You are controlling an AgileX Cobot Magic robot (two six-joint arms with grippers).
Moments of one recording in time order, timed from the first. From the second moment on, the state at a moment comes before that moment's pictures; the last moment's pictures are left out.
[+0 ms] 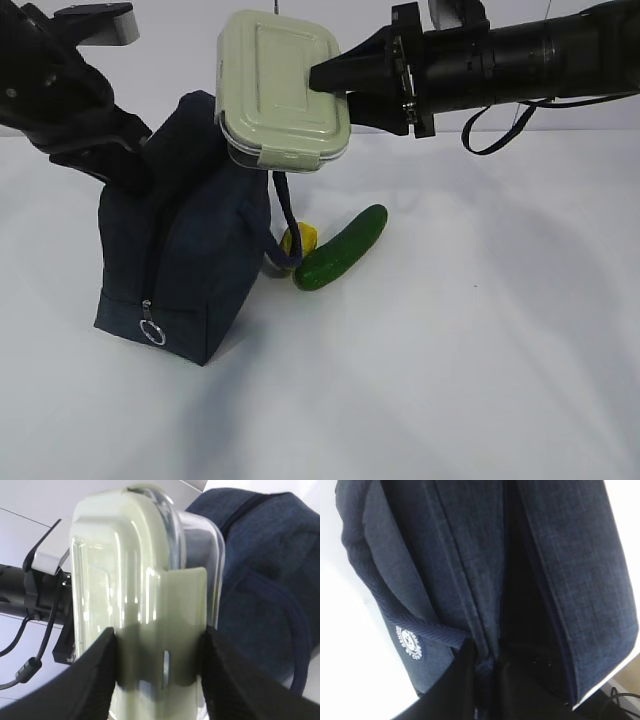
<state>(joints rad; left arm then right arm) -0.29 1.71 -1.38 -0.37 0.97 0.37 0.14 1.99 -1.49 1.52 1.17 -0.91</state>
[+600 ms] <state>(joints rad) -0.30 1.71 -1.38 -0.40 0.97 0.37 0.18 2.10 -1.49 1.60 1.16 -0.96</state>
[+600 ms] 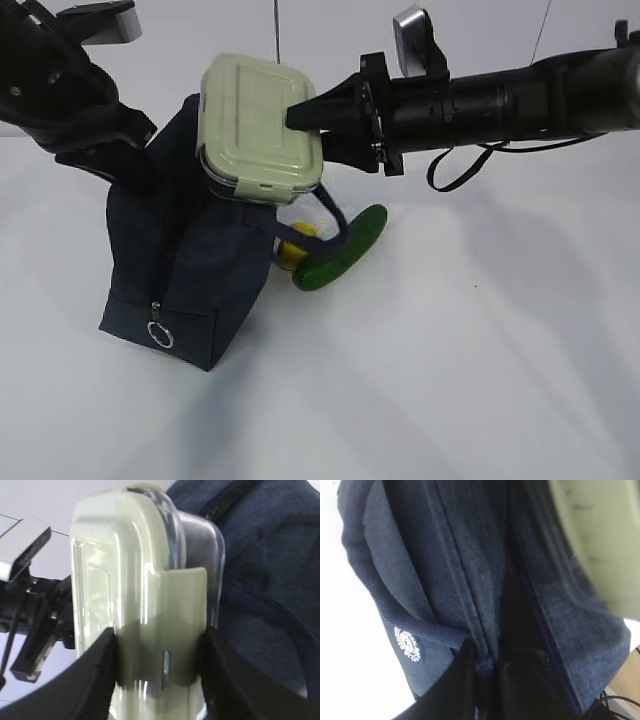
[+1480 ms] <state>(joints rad) -0.30 1.71 -1.38 -0.44 0.95 0.37 0.18 2.13 -1.49 1.41 1.16 -0.96</state>
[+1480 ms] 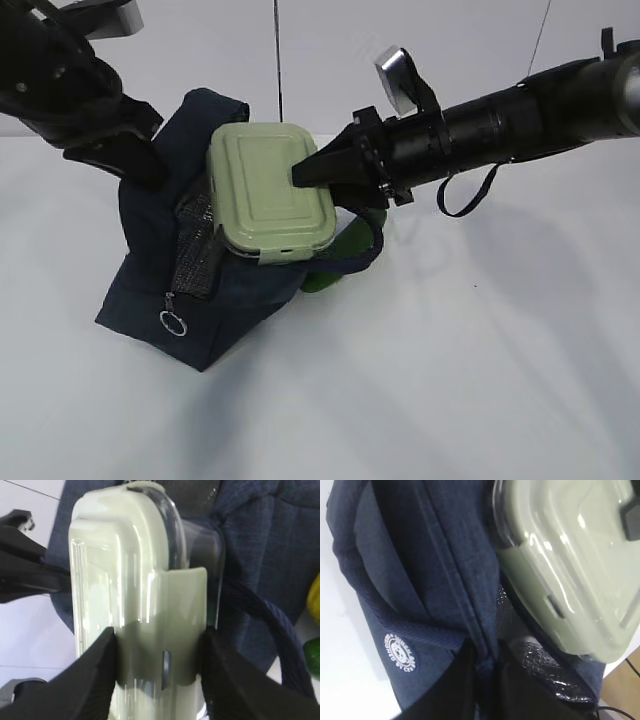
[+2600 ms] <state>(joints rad) -0.30 1.71 -1.38 -0.46 0.94 0.37 0.19 2.15 -1.52 1.35 1.16 -0.84</state>
